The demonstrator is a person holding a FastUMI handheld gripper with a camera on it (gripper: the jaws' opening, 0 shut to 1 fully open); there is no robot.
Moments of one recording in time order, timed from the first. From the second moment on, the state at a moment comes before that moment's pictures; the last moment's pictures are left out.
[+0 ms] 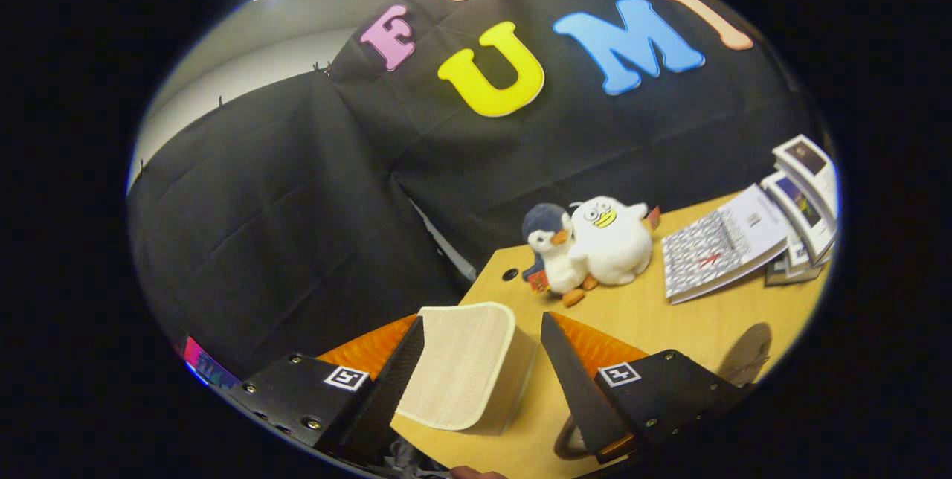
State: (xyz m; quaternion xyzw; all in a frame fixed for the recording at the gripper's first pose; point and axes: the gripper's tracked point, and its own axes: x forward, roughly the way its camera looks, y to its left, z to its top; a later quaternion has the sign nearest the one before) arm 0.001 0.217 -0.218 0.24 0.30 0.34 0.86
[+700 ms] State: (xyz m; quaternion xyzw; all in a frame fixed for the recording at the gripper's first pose) arm -0.009 0.293 -0.350 0.33 0.48 0.38 0.72
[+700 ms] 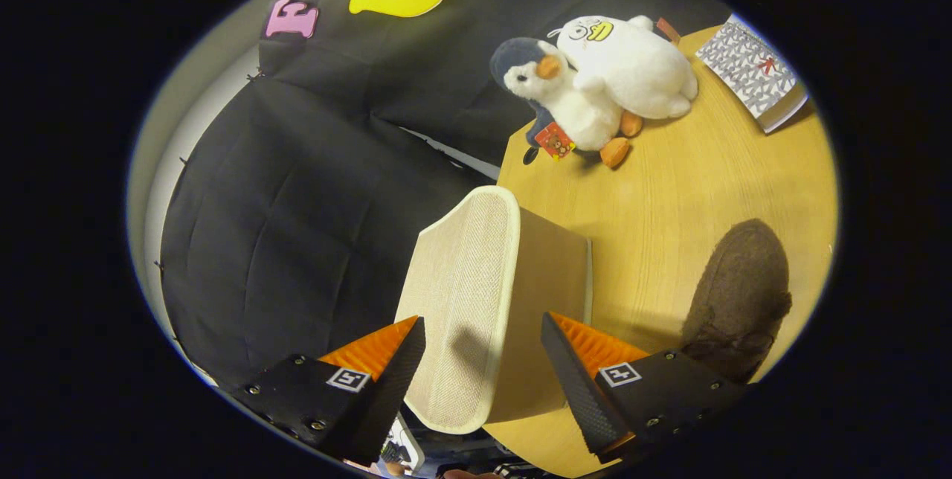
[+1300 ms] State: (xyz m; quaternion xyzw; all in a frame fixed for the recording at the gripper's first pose) arm -0.009 0.304 -0.345 0.37 0.51 0.38 0.68
